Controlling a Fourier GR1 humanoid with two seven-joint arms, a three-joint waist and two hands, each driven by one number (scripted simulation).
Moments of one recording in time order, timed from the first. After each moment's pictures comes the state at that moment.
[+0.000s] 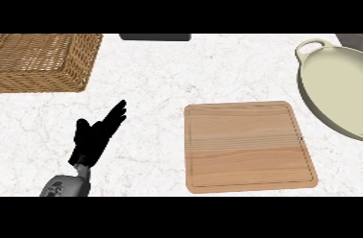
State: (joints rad) left arm -0.10 0.15 -0.09 -1.37 0.03 -0.14 0.16; right arm -0.23 -1.01 -0.21 -0.99 -0.01 -0.08 -0.14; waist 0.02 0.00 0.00
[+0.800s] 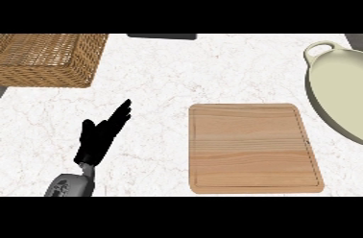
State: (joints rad) left arm -0.11 0.13 -0.11 -1.36 0.01 -0.15 0.14; right arm -0.63 -0.90 0.15 -0.65 0.49 -0.07 0.10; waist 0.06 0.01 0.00
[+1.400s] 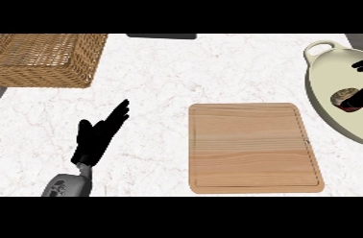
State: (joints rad) left arm -0.11 0.14 -0.09 -1.37 0.01 -0.17 0.14; right arm -0.85 -0.73 0.14 -0.34 0.51 0.09 0.22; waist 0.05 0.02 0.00
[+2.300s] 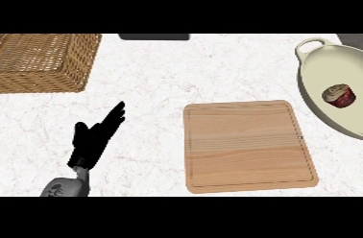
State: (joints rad) left arm -0.08 0.14 -0.08 -1.38 0.01 -0.15 0.14; right arm -0.84 -0.81 -0.40 -0.36 0.08 -0.30 -0.15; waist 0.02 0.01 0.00
